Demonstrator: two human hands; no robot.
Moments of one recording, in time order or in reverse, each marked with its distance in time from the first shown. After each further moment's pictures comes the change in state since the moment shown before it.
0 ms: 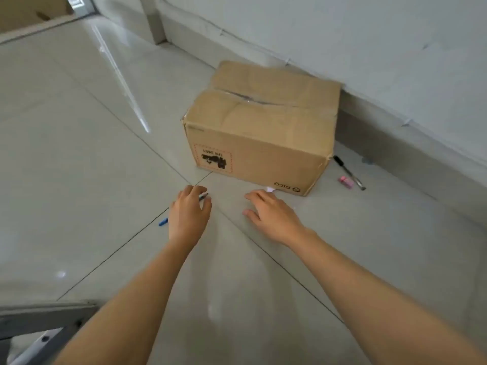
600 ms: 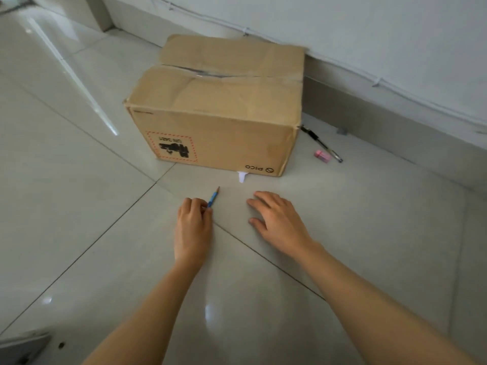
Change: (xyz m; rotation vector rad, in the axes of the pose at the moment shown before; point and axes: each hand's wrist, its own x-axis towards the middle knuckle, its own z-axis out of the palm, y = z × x) left_hand -0.028 -0.002 0.081 -0.086 0.022 0.112; right_hand -0.041 0.063 0.046 -0.050 0.214 0.055
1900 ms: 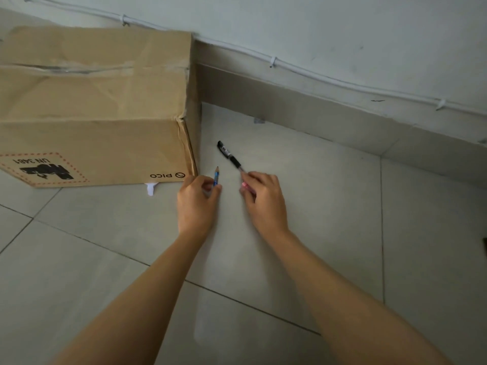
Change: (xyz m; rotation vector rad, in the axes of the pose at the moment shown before) left_hand 0.029 0.118 0.124 -0.144 -0.115 0.196; right_hand -0.019 0.120 -0.003 0.234 0.623 0.367
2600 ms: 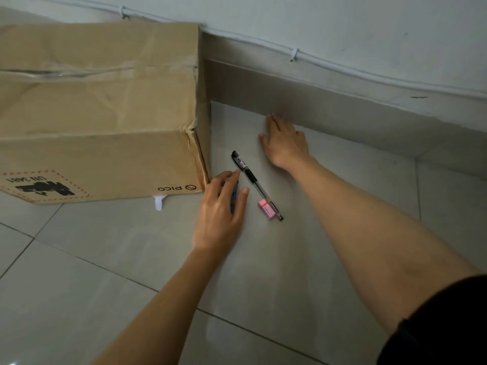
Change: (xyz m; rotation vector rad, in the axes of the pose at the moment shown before) left_hand 0.009 -0.002 0.014 0.019 -0.089 0.269; right_hand 0.148 0.021 0.006 -0.443 -0.389 0.115
